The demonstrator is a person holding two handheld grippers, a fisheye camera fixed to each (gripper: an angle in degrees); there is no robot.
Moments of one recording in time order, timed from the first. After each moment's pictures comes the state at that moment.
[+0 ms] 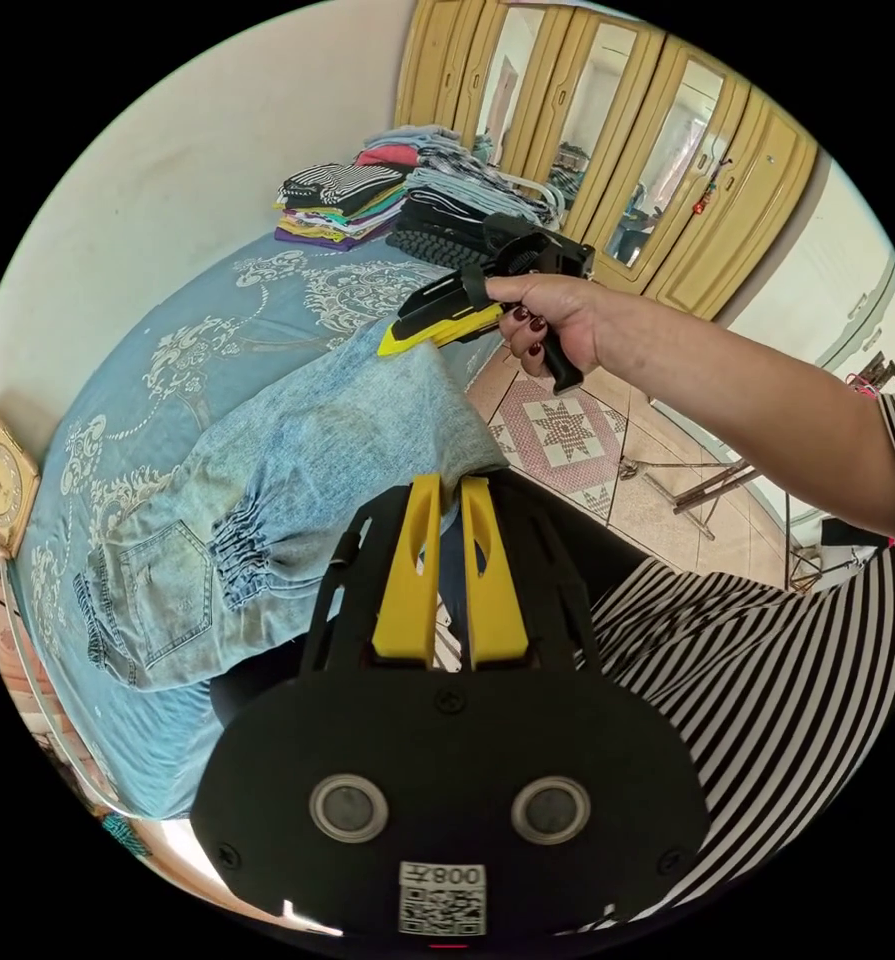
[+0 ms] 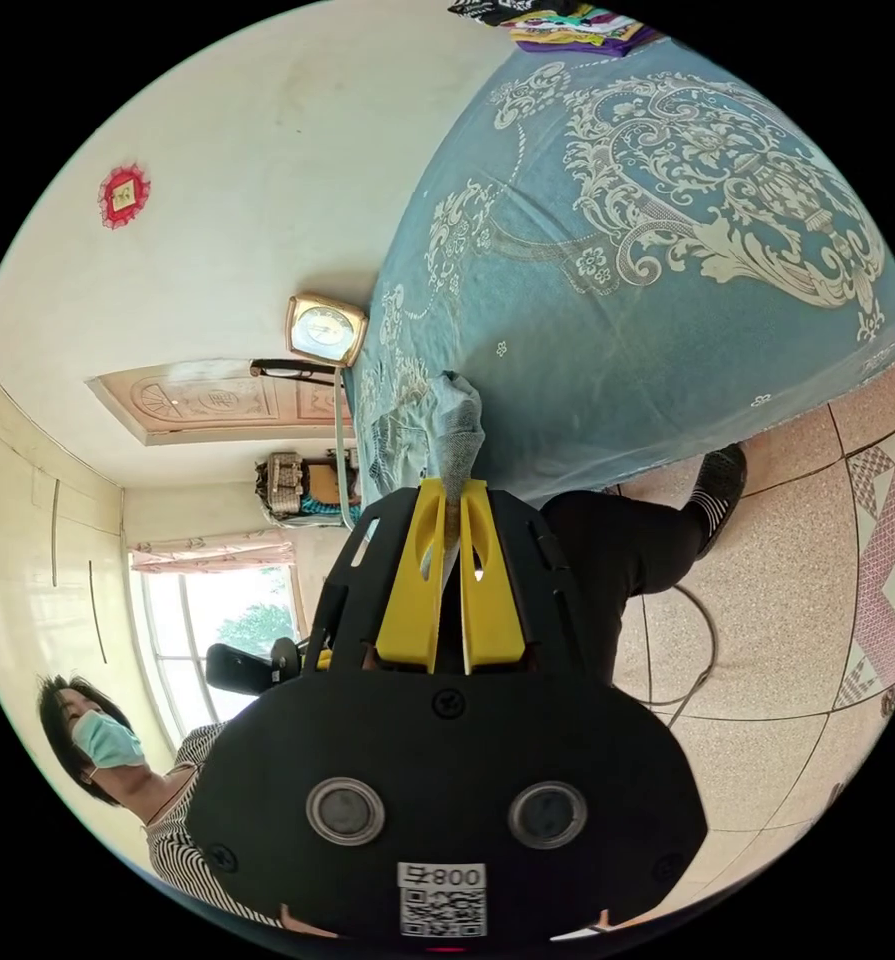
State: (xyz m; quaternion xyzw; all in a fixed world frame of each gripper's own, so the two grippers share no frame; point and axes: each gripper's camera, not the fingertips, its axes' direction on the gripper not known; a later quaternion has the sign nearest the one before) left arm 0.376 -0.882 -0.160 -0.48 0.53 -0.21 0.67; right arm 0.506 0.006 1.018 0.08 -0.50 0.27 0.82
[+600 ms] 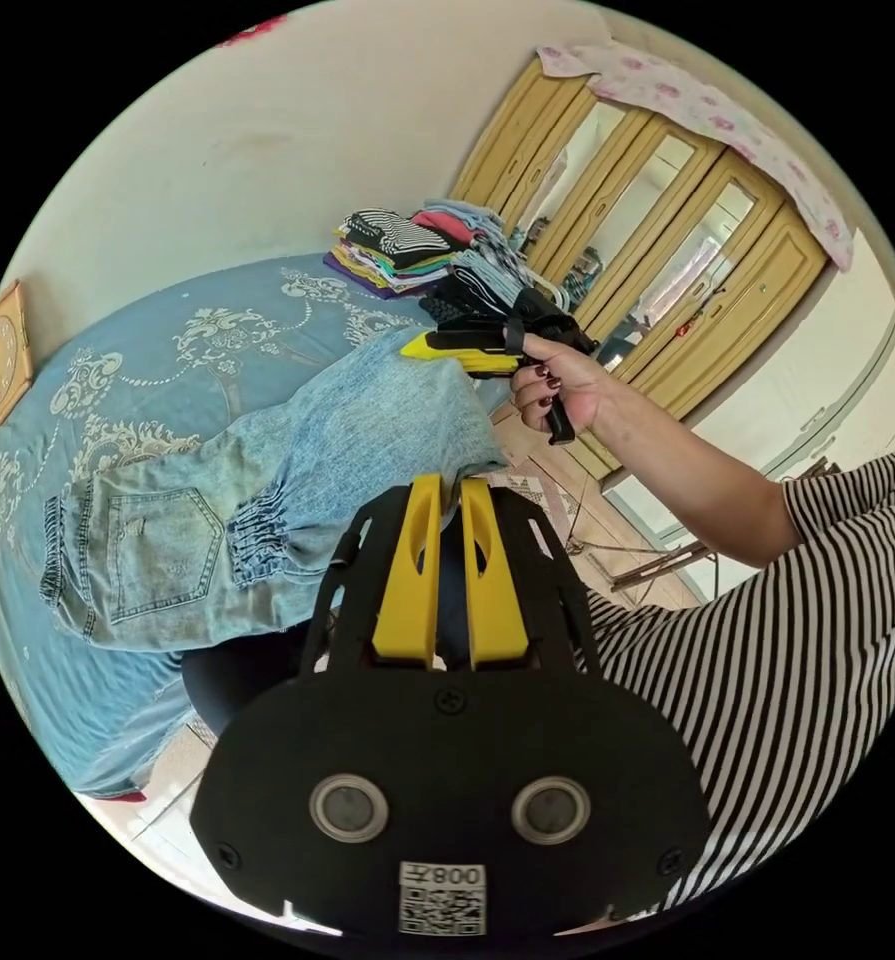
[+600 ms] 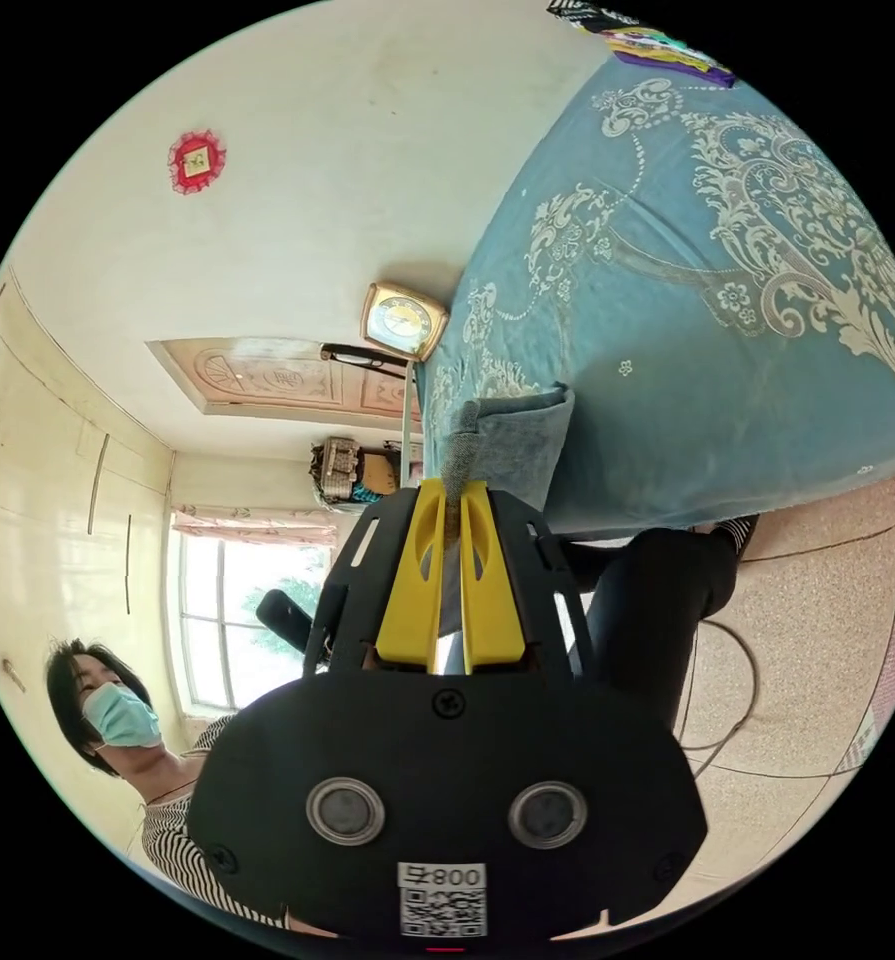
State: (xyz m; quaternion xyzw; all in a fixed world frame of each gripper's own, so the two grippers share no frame) left arm 0.159 -0.802 -0.145 -0.43 0.51 -0.39 0.64; right arm 0.457 -0.035 0.933 0.13 -0.56 0.21 0.79
